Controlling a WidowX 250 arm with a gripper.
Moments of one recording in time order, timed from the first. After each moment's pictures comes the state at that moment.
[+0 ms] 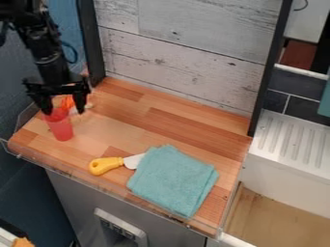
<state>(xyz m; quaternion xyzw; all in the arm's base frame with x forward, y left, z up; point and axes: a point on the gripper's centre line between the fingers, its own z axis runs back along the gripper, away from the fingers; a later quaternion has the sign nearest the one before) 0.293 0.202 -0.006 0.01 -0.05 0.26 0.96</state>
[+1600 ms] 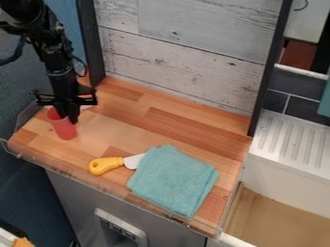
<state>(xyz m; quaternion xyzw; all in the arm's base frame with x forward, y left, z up) 0.304 0.195 -0.035 0.02 -0.03 0.25 0.97</state>
